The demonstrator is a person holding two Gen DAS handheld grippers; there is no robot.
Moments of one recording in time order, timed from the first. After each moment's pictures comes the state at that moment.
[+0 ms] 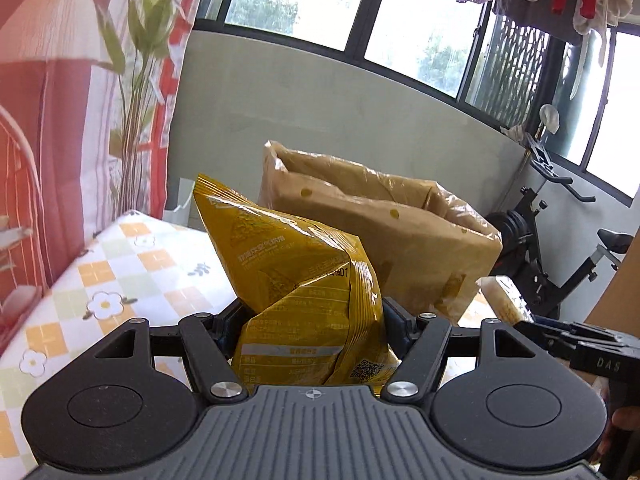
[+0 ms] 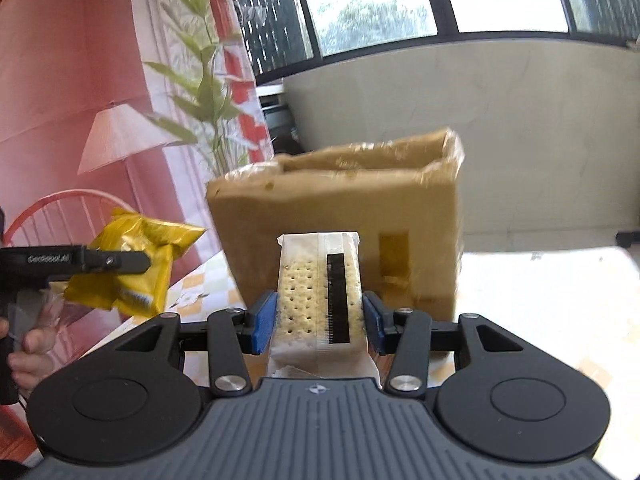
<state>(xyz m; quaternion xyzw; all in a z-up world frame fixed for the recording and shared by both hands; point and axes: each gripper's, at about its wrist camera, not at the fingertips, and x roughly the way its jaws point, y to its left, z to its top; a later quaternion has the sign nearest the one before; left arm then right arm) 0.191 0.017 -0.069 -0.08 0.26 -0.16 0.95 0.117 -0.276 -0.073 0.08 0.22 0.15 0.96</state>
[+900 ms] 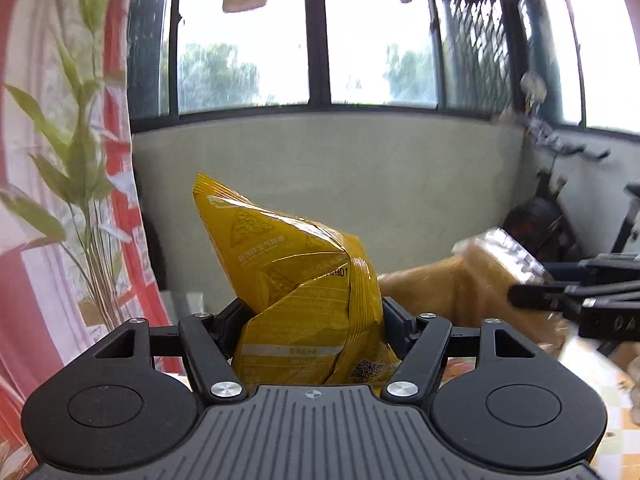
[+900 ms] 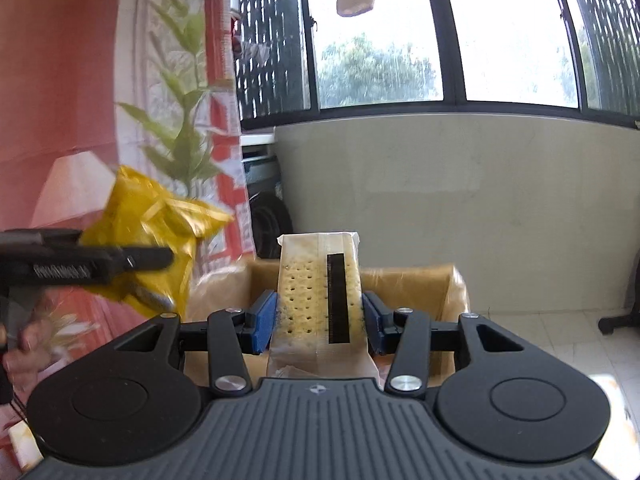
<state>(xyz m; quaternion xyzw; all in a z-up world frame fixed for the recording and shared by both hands) 0.315 -0.062 -0.008 0.07 0.17 -0.15 0.97 0.253 -0.266 -0.011 0.04 0.16 0.12 0.98</state>
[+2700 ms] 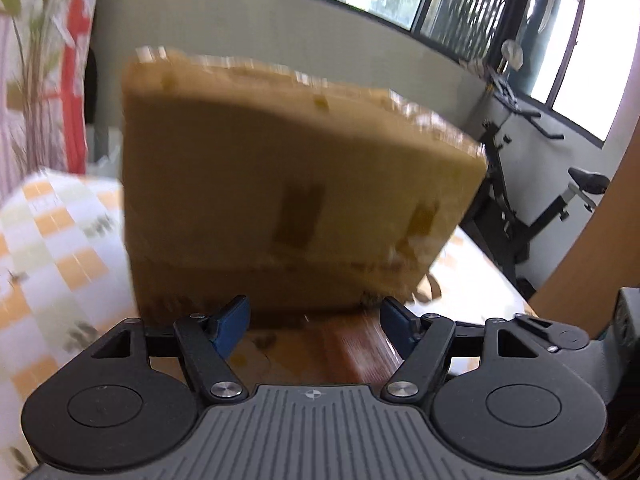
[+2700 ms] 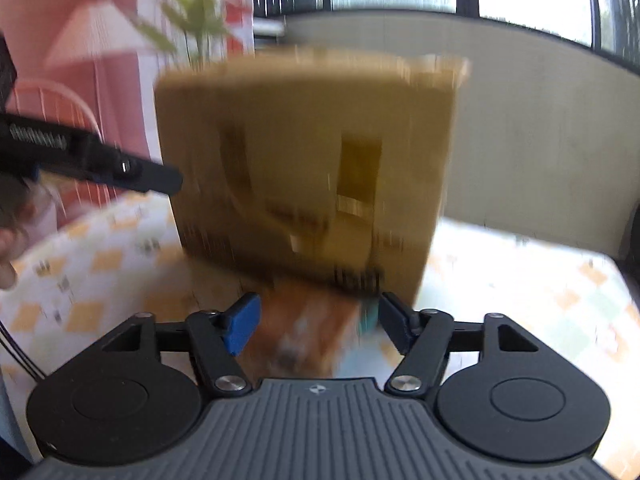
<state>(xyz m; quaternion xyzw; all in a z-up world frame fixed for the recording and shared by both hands) 0.256 -0.061 -0.142 -0.06 0.34 -0.26 0.90 0.172 -0.259 -0.165 -0.03 0.30 0.14 0.94</state>
